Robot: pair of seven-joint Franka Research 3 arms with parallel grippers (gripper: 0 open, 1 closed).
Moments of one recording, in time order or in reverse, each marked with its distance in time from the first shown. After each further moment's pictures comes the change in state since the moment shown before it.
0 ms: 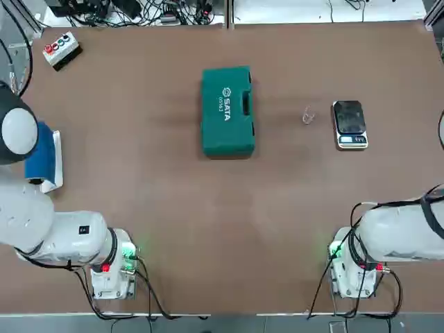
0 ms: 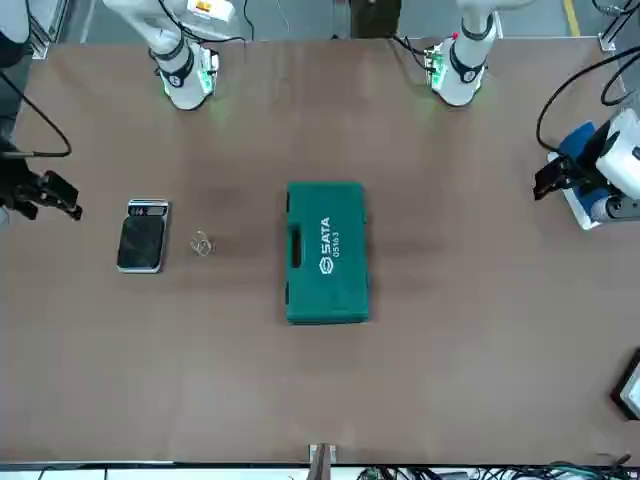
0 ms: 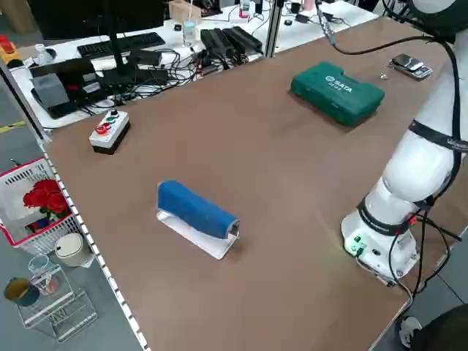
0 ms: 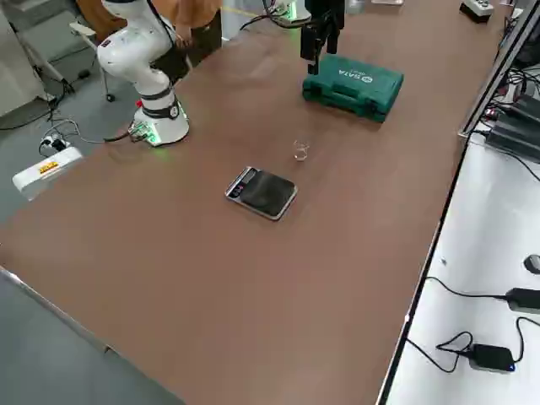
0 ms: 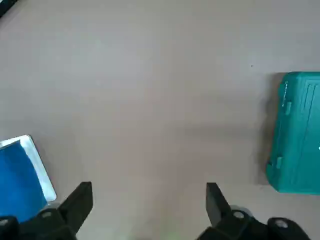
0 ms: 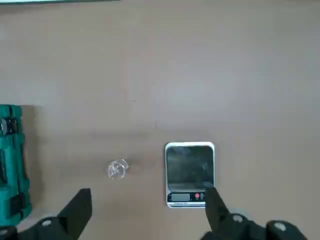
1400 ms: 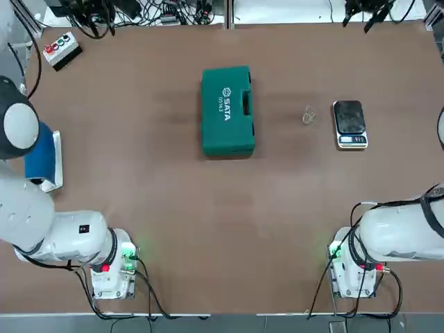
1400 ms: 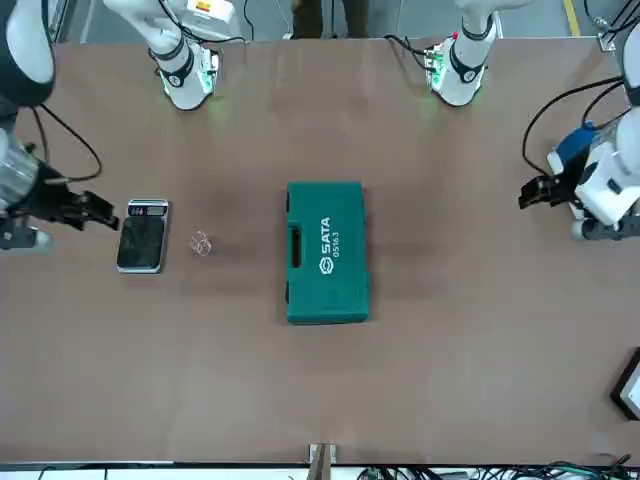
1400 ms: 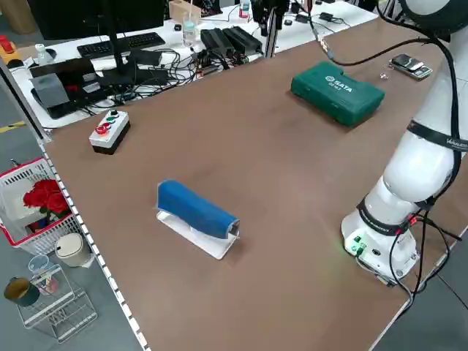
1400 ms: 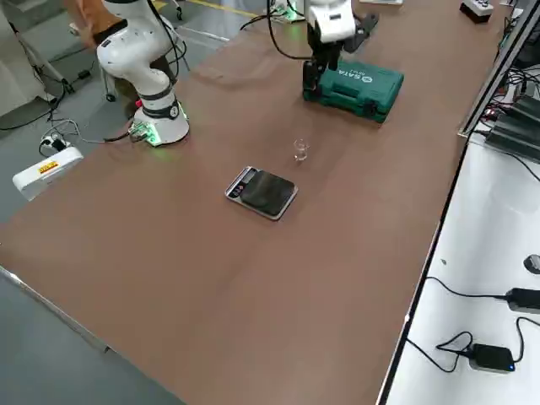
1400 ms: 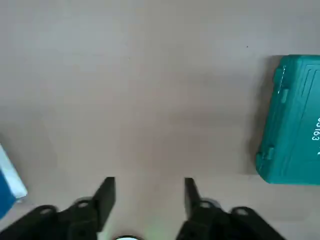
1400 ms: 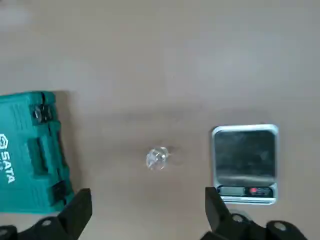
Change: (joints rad) left arm 0.020 0.028 -0.003 -0.131 -0.099 0.061 0.000; right arm 0.004 0.015 0.000 -0.226 0.260 0.115 0.012
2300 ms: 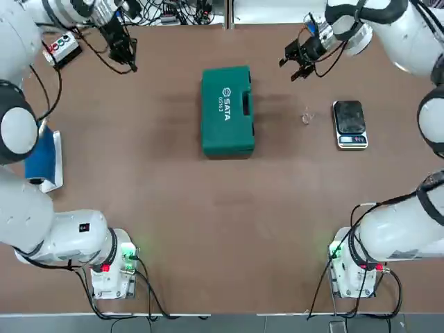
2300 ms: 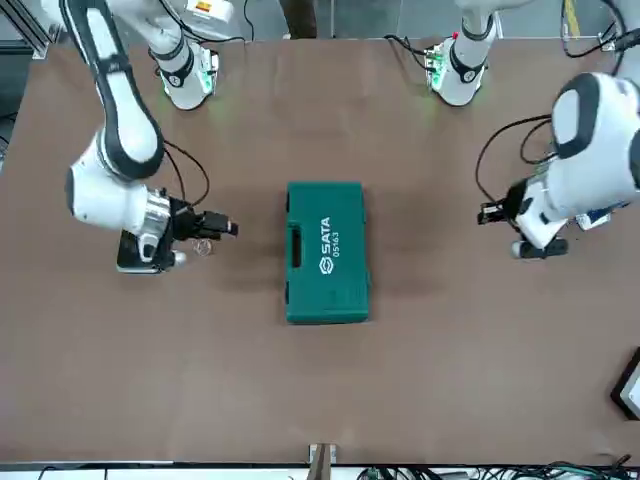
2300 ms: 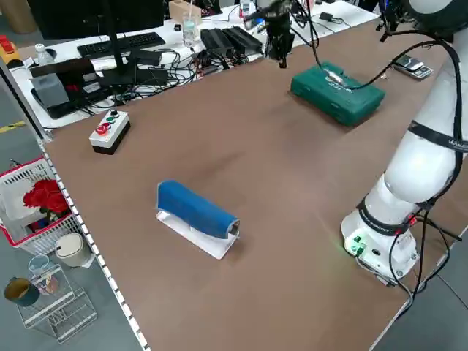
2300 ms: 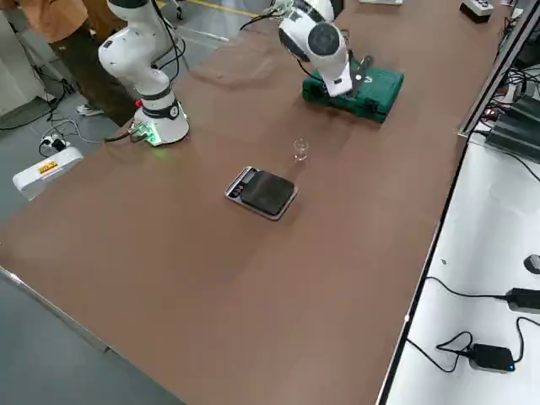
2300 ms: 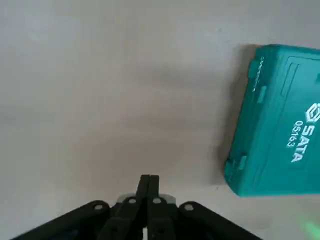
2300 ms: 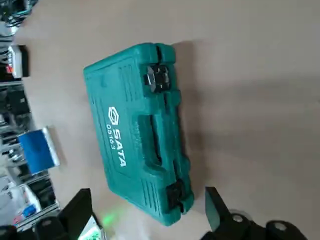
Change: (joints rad) left arm 0.030 -0.024 -0.079 -0.376 -0.224 0.396 0.014; right arm 0.066 0.165 0.166 -0.297 0.696 0.359 -0.347
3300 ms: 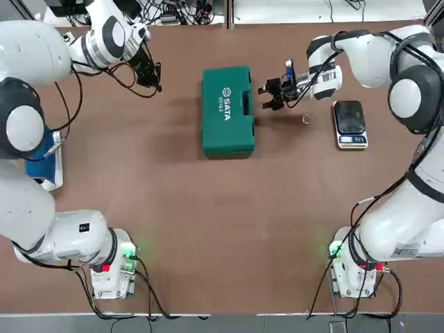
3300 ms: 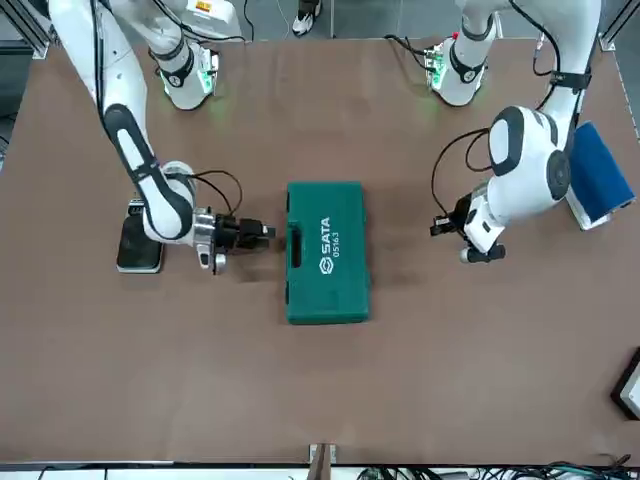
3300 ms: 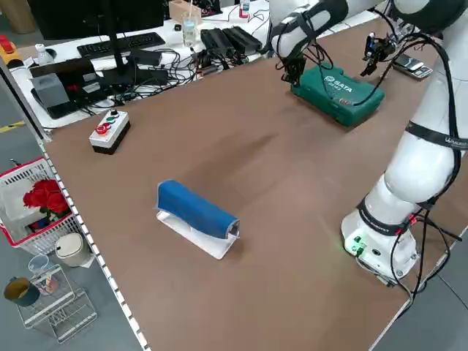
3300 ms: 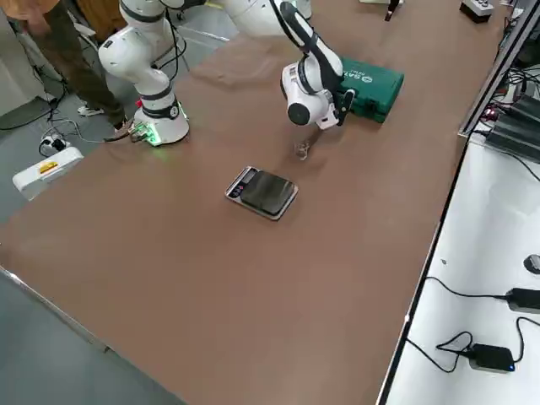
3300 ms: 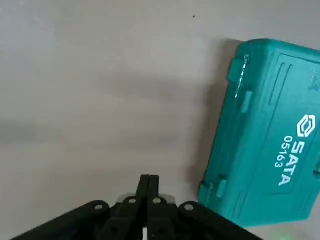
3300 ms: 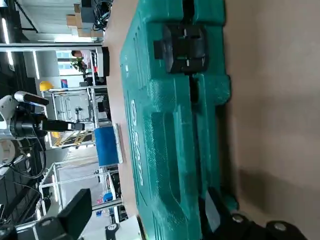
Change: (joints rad) left arm -0.001 0.079 -0.113 -0.169 -0.120 0.293 0.002; right arm 0.028 0.280 0.089 -0.062 0.599 0.049 -0.621
